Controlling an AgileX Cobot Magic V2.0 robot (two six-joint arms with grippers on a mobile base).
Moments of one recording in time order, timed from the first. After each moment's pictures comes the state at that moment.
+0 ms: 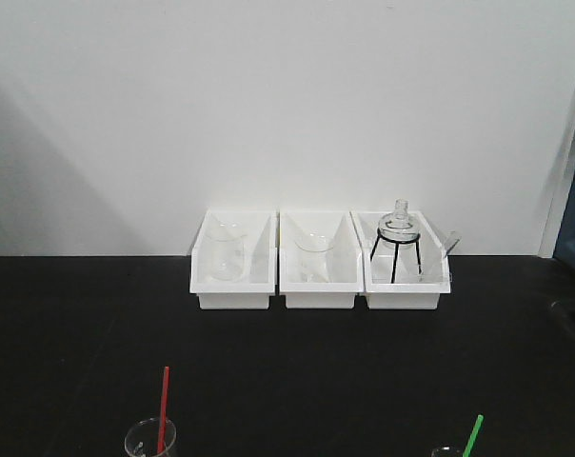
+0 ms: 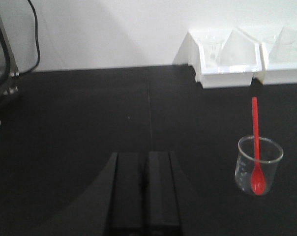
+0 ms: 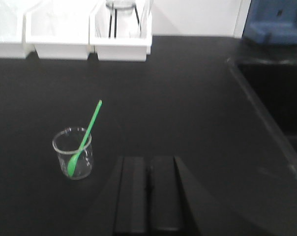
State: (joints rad) left arm -0.03 0.39 -0.22 0.14 0.13 -0.13; right arm 0.01 0.40 -0.20 -0.06 0.23 0.05
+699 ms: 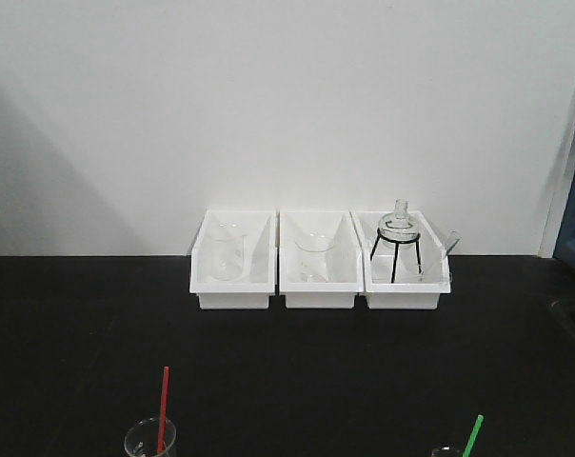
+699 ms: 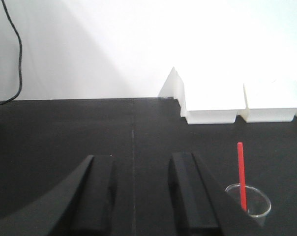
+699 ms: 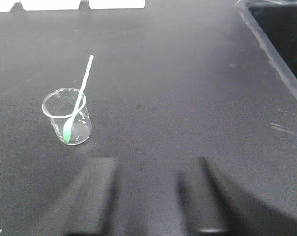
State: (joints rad) left arm -0.03 0.59 -0.22 0.15 -0.21 -0.18; right arm 0.01 0.61 -0.20 -0.07 0.16 0.10
